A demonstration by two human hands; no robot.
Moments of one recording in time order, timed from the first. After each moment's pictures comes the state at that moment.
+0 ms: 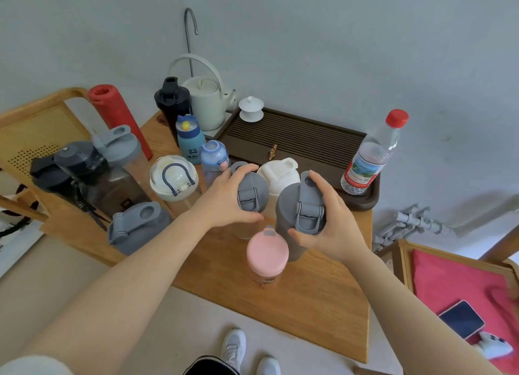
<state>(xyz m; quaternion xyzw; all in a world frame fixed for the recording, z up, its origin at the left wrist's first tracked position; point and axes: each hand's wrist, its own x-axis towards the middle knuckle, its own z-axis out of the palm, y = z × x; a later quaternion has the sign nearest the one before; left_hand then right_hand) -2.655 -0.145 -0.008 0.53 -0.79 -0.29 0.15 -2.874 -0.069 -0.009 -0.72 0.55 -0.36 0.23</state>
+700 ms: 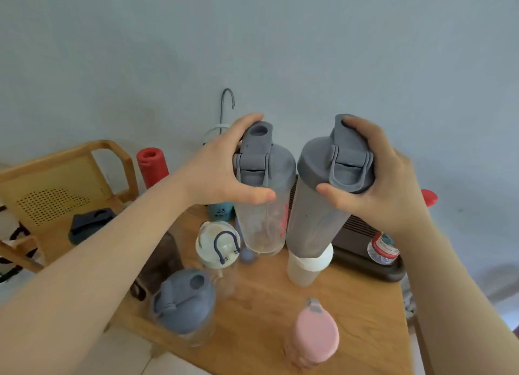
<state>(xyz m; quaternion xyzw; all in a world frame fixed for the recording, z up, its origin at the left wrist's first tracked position) -2.568 -0.175 0.166 0.39 -0.81 -0.29 0.33 -2.796 -0.123 0.169 -0.74 0.50 -0.45 0.03</state>
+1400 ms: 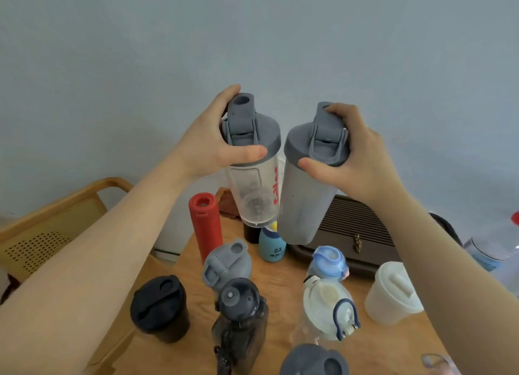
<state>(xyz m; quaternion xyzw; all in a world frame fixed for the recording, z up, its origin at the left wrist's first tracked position) -2.408 -0.328 0.200 0.35 -0.78 -0.31 0.42 -2.618 -0.257 0.191 -0.70 0.56 -0.45 0.01</state>
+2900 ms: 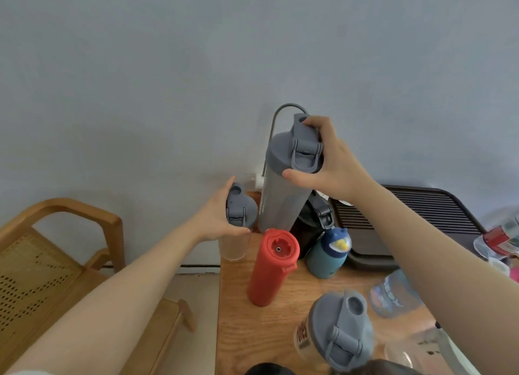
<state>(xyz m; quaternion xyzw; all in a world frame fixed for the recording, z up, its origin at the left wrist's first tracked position) -2.293 -0.562 0.000 0.37 -0.79 -0.47 0.14 -2.480 -0.460 0.127 -0.65 0.66 -0.36 0.09</state>
